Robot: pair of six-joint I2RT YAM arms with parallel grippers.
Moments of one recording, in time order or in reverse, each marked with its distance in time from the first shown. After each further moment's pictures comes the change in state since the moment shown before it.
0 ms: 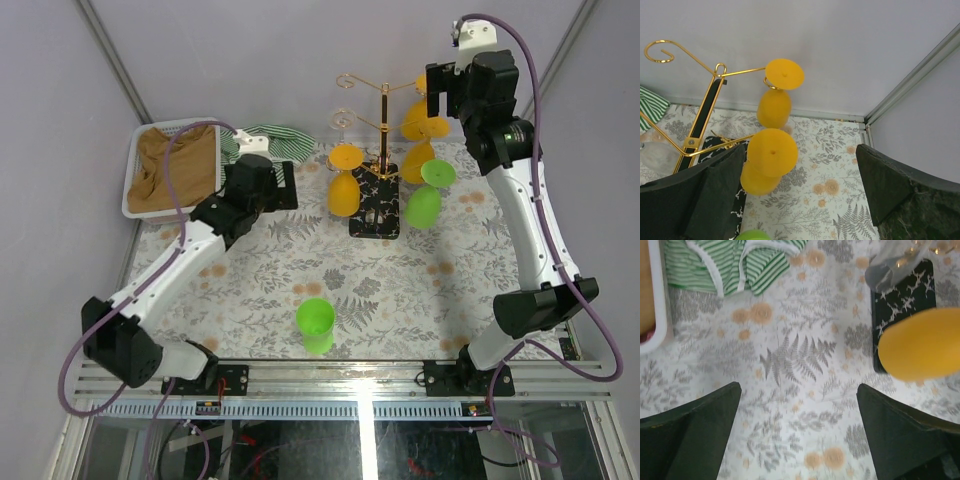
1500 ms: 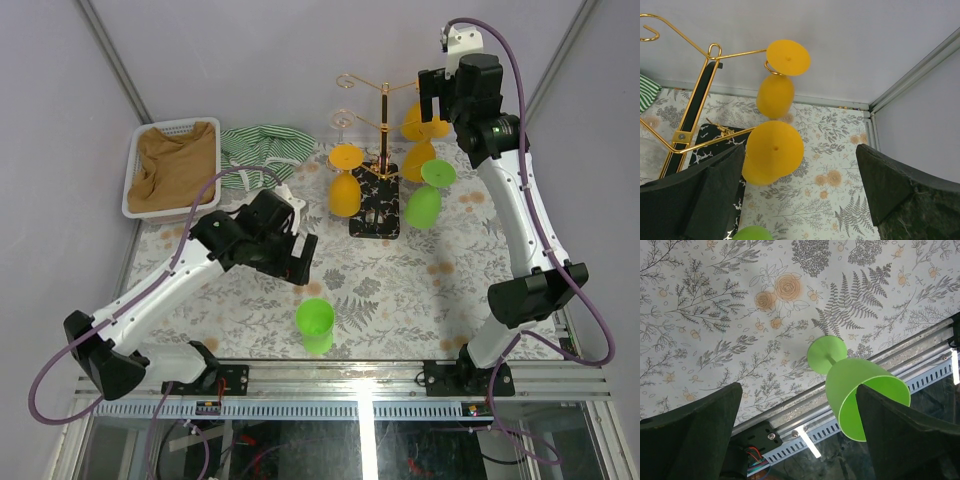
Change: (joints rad) left arm -0.237 -0.114 0.065 -0.690 0.402 -0.003; right arm 0.000 0.071 0.020 -0.042 0.006 0.011
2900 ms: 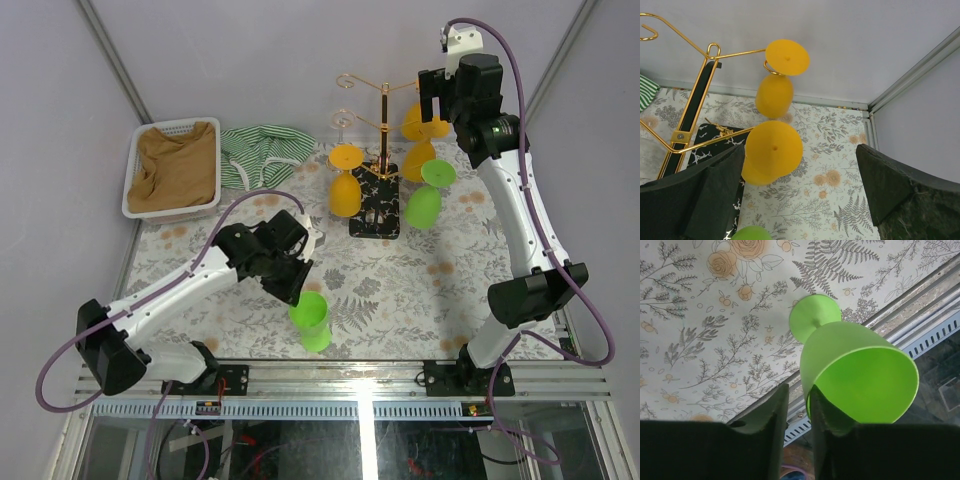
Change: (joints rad) left arm -0.077 0.020 -0.130 0.015 0.118 0.095; right arm 0.000 0.000 0.000 0.000 0.003 -0.004
